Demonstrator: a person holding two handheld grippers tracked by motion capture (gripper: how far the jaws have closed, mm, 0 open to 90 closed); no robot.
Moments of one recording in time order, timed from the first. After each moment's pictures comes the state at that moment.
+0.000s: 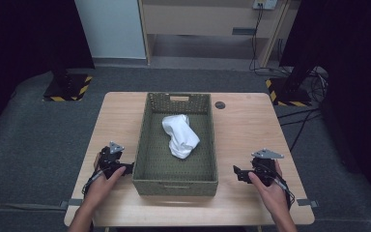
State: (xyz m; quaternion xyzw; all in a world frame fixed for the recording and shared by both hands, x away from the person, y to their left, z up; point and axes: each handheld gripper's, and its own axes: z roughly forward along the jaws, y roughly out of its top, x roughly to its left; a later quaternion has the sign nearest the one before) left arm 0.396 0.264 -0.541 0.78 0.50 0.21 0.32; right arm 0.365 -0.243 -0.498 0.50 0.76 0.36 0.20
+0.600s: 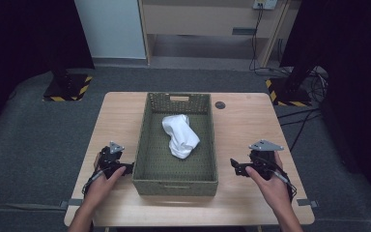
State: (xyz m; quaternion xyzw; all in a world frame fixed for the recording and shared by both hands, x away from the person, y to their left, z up) left arm 0.397 0.264 -0.541 0.78 0.50 0.21 0.32; right arm 0.364 -0.226 -0.448 0.46 0.77 0.38 0.23
